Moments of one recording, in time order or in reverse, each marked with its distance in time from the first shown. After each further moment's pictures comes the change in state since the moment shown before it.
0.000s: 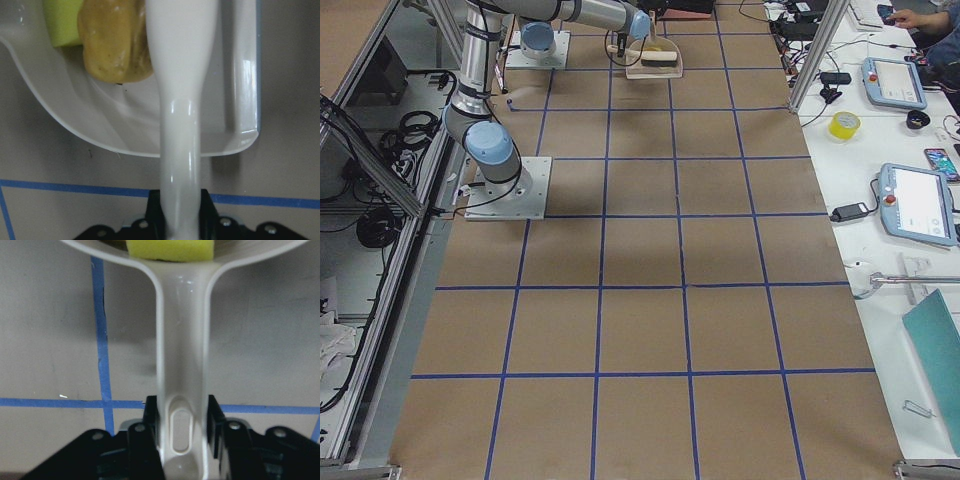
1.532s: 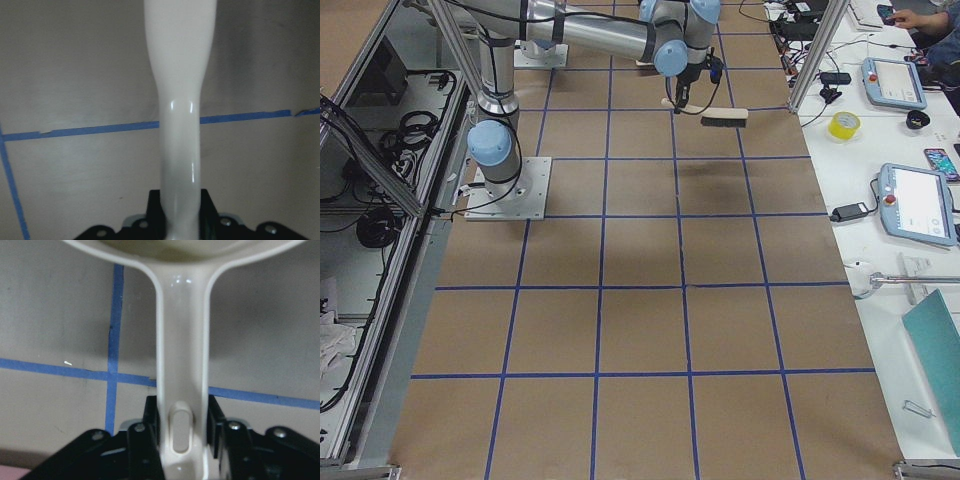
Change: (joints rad) left arm 0.249 0.012 0.052 -0.106 -0.224 0.073; right arm -0.754 -0.246 0.025 0.423 -0.259 -0.723
